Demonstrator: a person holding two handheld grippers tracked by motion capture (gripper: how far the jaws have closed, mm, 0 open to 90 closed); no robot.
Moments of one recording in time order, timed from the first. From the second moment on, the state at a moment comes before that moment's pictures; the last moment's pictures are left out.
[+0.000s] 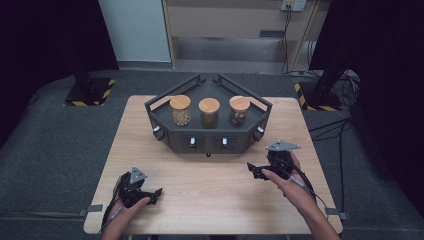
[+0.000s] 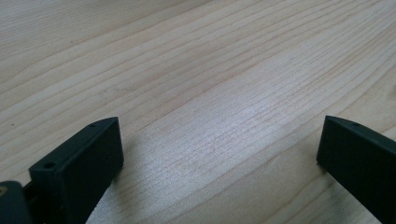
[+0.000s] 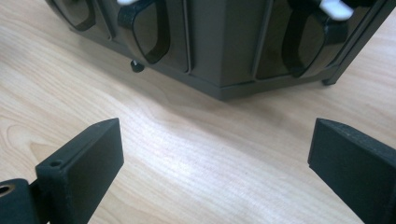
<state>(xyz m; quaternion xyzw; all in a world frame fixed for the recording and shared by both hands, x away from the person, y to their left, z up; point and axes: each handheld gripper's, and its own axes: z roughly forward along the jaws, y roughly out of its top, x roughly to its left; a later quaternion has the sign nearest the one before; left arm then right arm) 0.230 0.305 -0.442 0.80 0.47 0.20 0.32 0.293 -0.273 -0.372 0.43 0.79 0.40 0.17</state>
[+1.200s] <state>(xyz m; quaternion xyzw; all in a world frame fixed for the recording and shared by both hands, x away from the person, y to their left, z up) 0.230 0.305 -0.442 0.80 0.47 0.20 0.32 0.256 -0.239 -0.432 0.40 0.83 0.37 0.14</state>
